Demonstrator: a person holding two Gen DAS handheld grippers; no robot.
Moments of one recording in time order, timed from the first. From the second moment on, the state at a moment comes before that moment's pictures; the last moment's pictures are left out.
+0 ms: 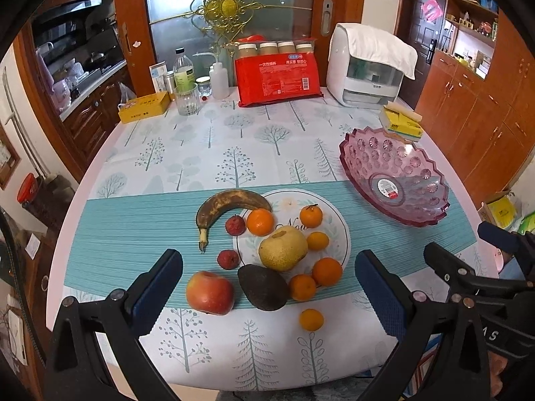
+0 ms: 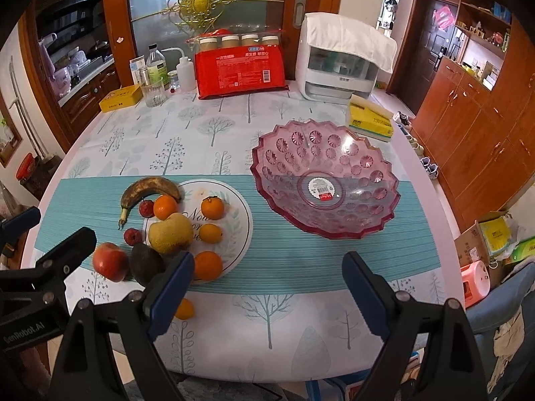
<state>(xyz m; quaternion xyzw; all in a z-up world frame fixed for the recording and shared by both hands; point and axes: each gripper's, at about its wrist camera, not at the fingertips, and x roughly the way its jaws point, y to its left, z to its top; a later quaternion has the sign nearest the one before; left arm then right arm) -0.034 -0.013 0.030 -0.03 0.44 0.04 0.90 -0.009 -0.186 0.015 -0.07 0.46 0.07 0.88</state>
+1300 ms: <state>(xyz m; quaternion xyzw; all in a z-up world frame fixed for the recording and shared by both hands) -0.050 -0.022 0.044 -0.06 0.43 0.11 0.89 0.001 -0.192 0.024 -0.07 0.44 0.16 0.88</state>
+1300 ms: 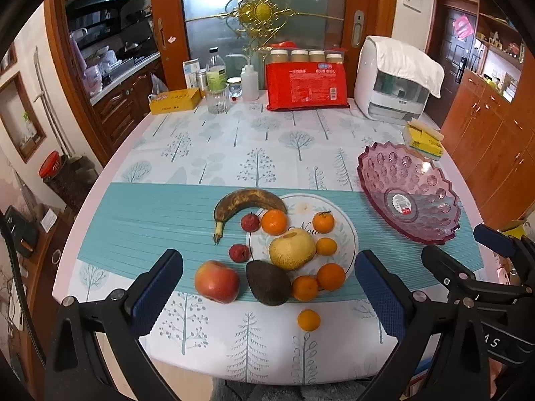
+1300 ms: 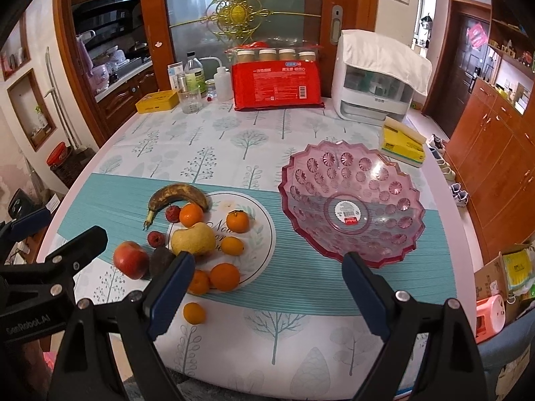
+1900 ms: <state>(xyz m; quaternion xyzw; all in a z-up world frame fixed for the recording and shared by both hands) -0.042 0.023 -0.010 -0.06 0.48 0.14 0.86 0.006 -0.152 -0.014 -0.11 0.46 0.21 0.86</state>
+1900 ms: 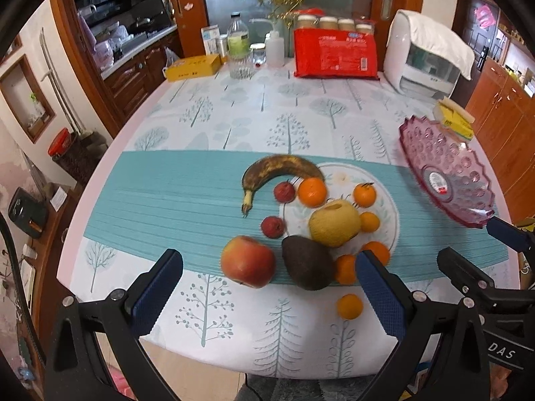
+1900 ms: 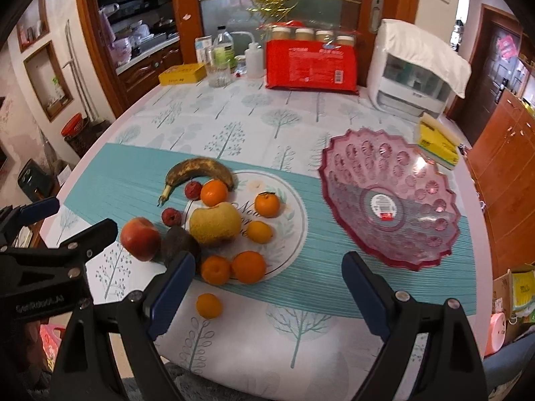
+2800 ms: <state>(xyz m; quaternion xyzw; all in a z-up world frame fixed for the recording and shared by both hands) -0.042 0.103 -0.127 -0.12 0.56 0.14 0.81 -0.001 -0.107 -0.131 -0.13 0.60 0.30 0.74</state>
